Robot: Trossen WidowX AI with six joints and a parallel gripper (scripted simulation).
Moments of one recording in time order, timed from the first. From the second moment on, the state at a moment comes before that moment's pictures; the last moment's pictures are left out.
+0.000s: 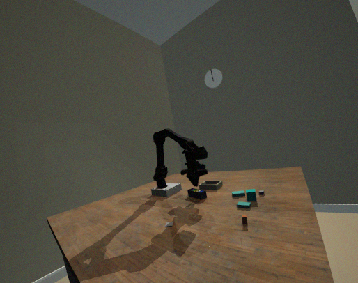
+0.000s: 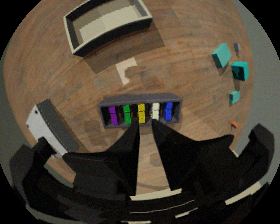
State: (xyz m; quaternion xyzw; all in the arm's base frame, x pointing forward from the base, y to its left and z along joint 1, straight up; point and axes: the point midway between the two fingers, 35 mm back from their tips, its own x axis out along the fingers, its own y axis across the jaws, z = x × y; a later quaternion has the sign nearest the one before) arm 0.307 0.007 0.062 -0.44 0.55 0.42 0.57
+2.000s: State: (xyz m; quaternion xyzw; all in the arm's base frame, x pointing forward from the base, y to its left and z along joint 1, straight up) arm 0.307 0.007 0.033 -0.44 0.55 0.43 0.57
